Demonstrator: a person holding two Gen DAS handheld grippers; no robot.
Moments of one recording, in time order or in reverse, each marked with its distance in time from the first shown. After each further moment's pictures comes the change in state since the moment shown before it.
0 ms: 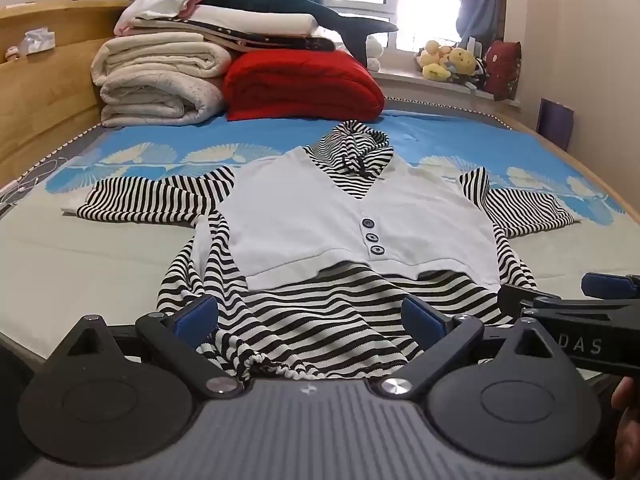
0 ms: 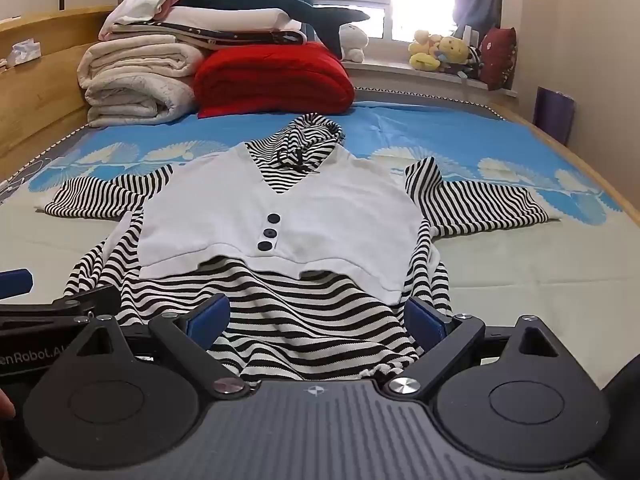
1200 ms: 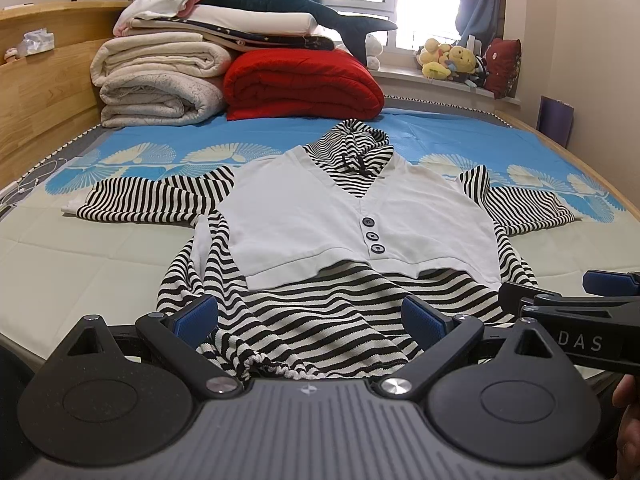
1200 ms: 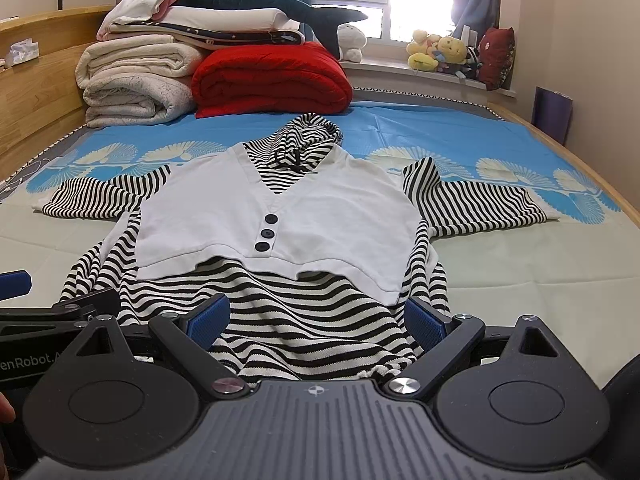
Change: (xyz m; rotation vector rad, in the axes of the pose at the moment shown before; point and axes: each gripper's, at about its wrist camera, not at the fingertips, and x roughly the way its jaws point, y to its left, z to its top) left arm 0.001 -0.001 -0.001 0.002 0.000 0.001; right arm 0.001 -0.001 0.000 0.001 -0.003 -0.002
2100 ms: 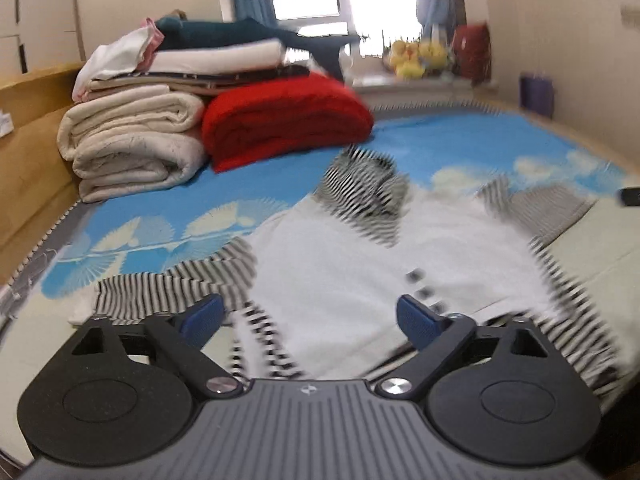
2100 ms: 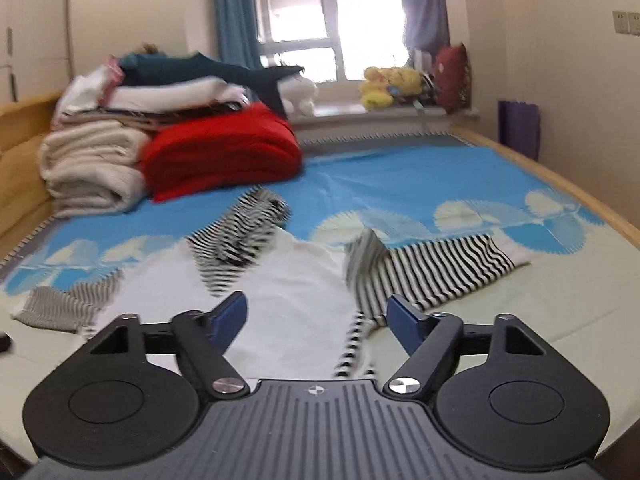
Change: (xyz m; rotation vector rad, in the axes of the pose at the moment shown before) left arm 0.067 0.068 0.090 0.235 -0.034 -0.005; right arm 0.038 -0.121 0.075 0.170 -0.081 -0.020
